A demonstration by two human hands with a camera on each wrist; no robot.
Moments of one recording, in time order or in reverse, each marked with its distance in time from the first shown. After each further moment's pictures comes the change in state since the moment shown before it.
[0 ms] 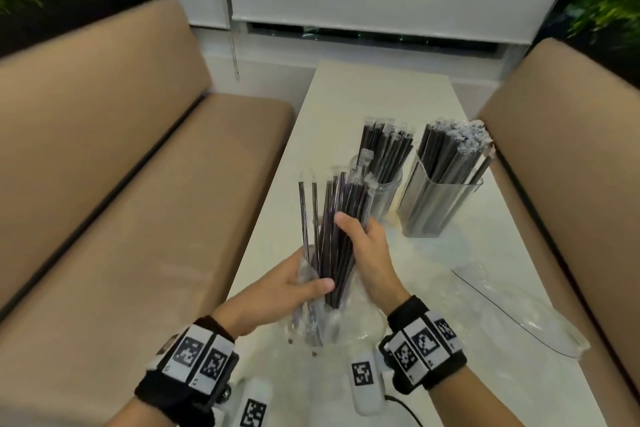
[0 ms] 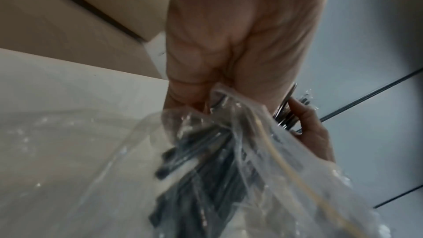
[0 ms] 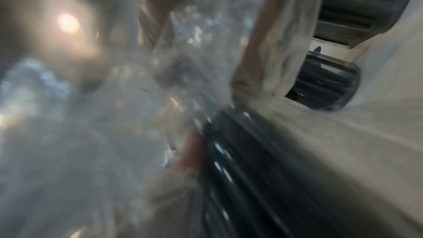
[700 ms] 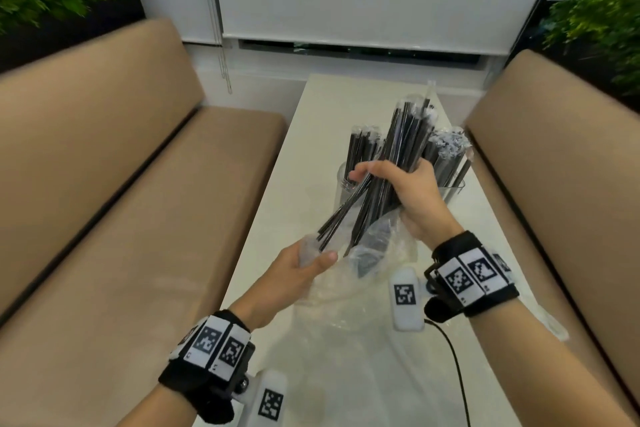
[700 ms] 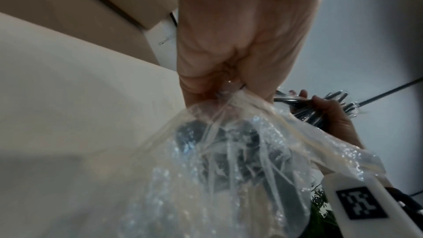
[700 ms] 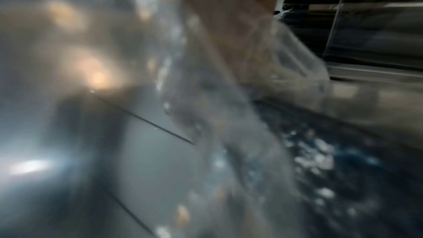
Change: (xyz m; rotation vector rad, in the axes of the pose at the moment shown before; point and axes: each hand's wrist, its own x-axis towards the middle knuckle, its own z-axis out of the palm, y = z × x) left_hand 0.018 0.014 0.019 -0.176 0.142 0.058; right_hand 0.029 -0.093 -0.043 -0.115 0.069 -0.112
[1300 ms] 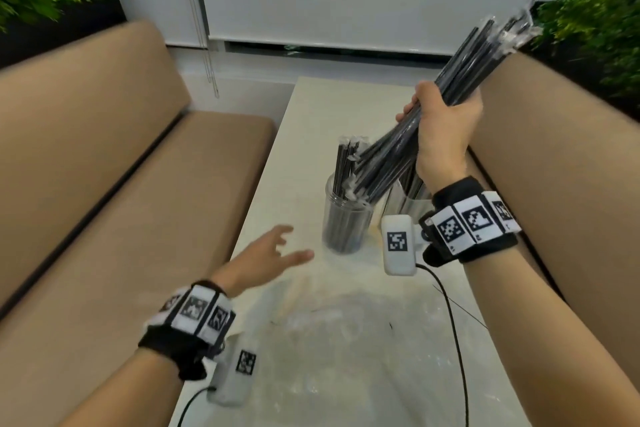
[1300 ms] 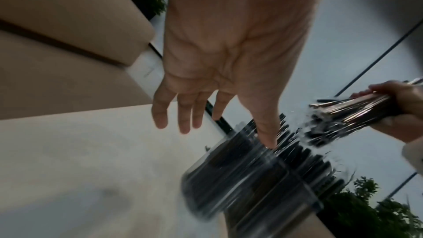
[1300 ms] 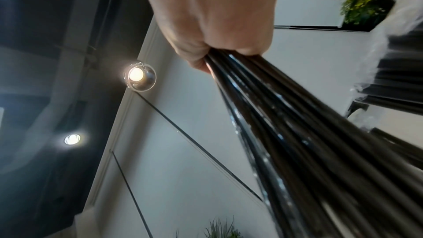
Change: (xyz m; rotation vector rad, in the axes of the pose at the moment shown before) left_hand 0.057 0.013 -0.041 0.459 0.049 -0.165; right_hand 0.070 -0.060 -0.007 0.195 0.491 -0.318
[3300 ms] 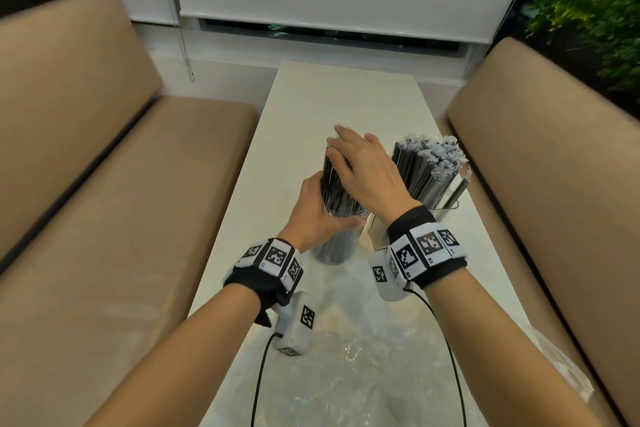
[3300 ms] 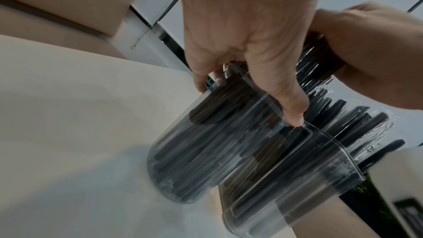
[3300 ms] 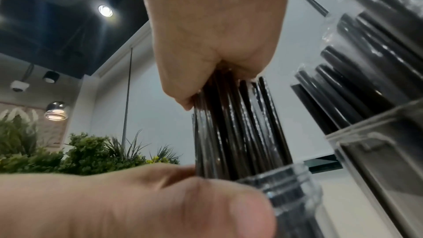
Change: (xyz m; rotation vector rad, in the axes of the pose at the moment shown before) left_hand 0.137 0.053 0.055 -0.117 0.175 0.339; right_hand 0.018 0.111 0.003 -1.264 -0.821 -0.479
